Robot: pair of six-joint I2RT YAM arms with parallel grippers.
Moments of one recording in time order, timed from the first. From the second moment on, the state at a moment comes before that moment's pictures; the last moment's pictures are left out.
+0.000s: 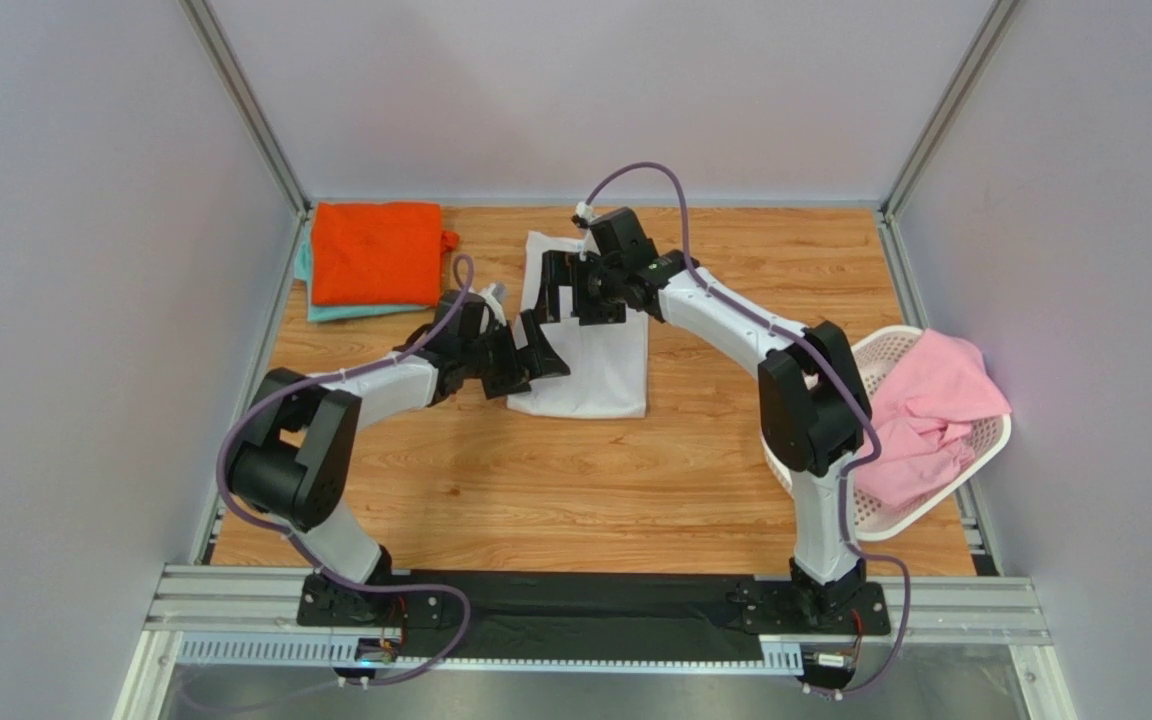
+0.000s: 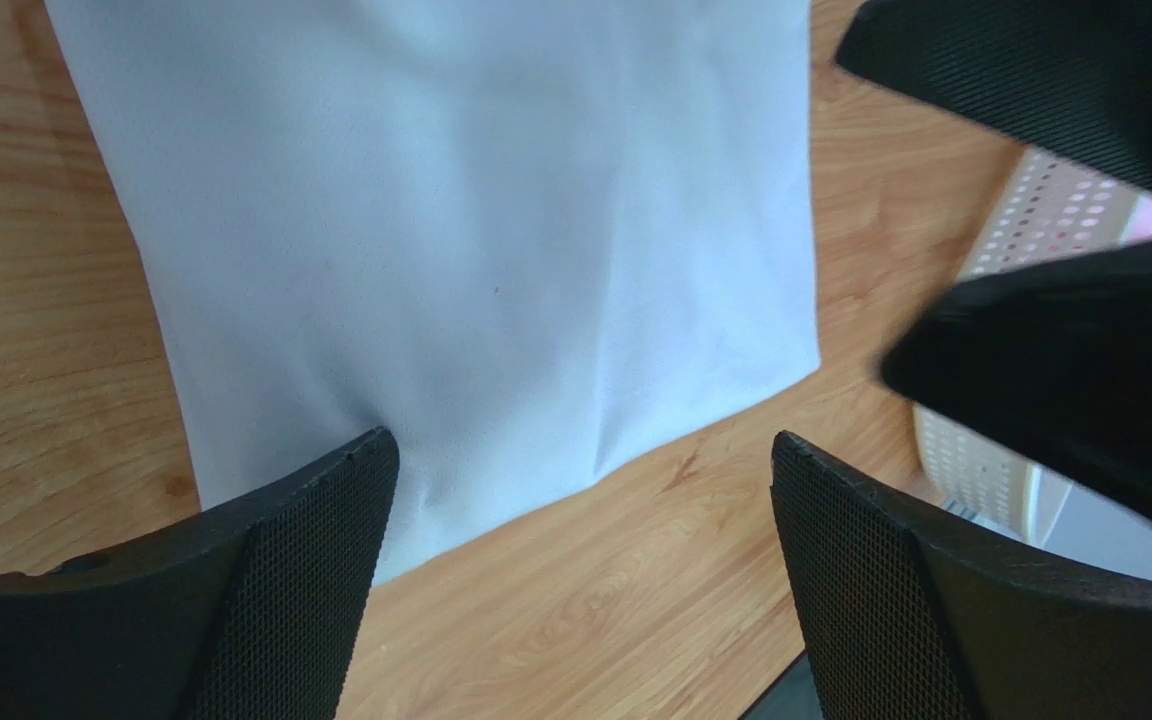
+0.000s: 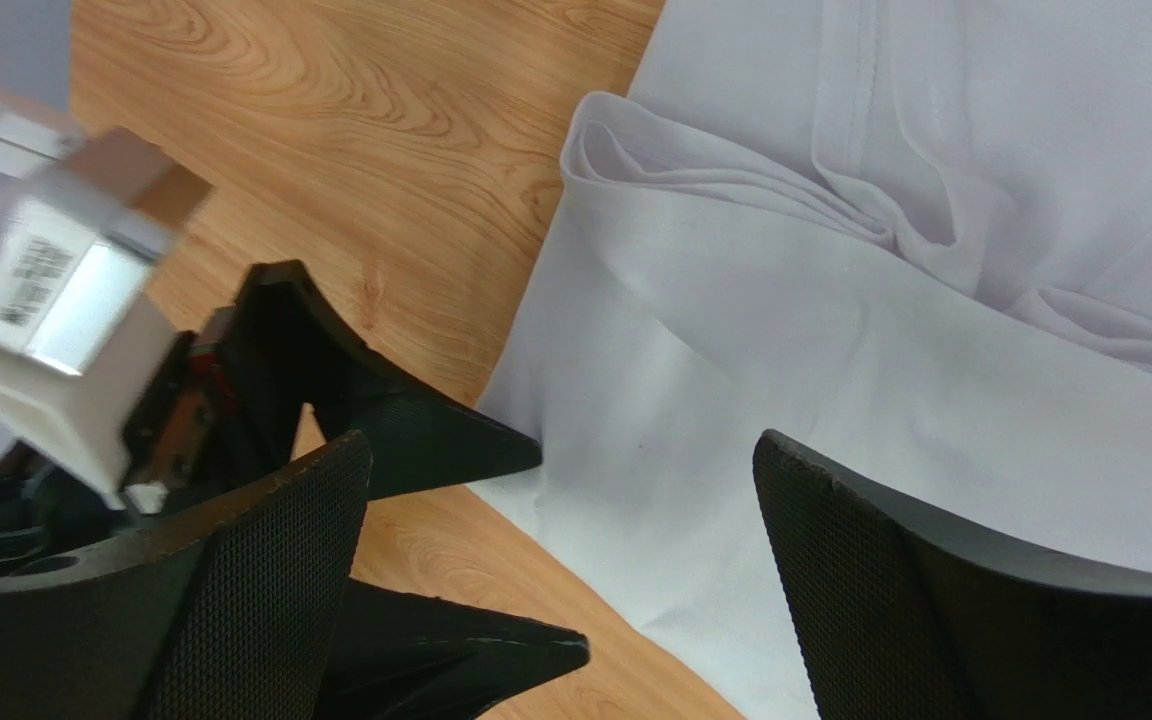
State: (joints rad) left arm -0.39 1.62 0.84 0.06 0.41 -0.71; right arm 0.60 2.02 1.67 -0.41 -0.27 0.50
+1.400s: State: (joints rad) left arm -0.39 1.61 0.67 0.24 0.43 -0.68; right arm 0.47 2.47 2.11 -0.32 -0.47 0.60
